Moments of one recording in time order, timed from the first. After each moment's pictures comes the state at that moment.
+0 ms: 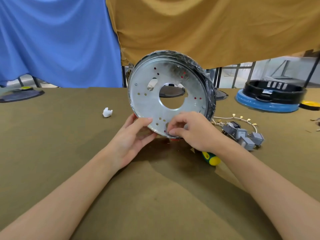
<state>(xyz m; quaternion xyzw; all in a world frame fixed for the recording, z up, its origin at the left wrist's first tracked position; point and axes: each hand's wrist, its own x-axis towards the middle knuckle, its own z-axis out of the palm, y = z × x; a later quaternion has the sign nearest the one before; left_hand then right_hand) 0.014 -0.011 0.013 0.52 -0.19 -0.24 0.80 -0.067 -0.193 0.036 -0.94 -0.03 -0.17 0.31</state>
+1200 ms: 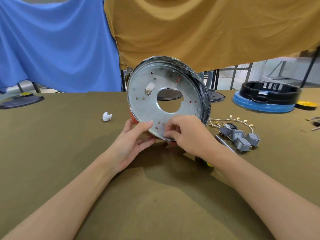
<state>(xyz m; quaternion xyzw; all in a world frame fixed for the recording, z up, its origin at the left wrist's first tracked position) 0.011 -0.007 0.013 0.55 -0.21 -0.24 0.77 -0.065 -0.181 0.030 -0.94 -0.03 -0.24 0.23</state>
